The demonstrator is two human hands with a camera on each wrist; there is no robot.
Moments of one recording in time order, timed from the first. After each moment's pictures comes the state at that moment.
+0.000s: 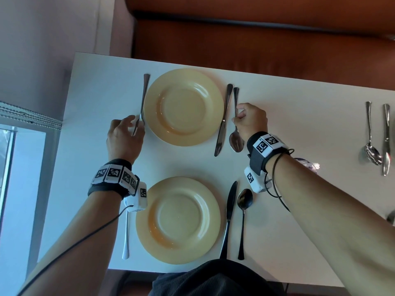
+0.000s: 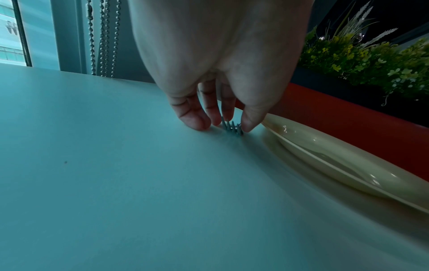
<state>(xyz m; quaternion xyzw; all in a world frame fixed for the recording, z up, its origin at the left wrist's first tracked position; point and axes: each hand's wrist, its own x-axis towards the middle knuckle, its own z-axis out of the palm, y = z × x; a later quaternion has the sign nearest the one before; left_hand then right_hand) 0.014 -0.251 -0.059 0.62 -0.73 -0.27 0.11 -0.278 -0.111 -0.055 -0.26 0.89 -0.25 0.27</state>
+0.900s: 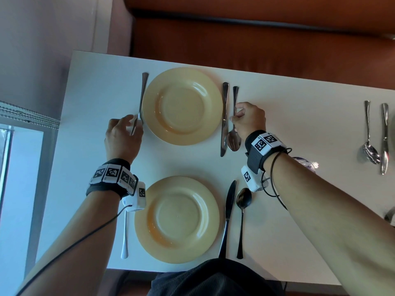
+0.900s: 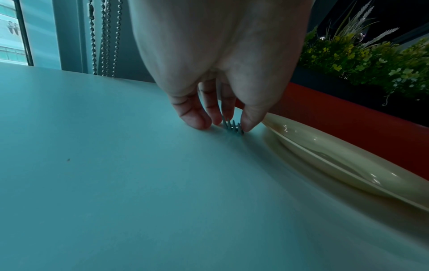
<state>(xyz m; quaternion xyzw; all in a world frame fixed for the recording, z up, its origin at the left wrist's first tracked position) 0.015 -0.250 -0.059 0.62 -0.73 -0.27 0.11 -0.280 -0.115 -0.067 -0.23 0.89 -0.27 0.29</state>
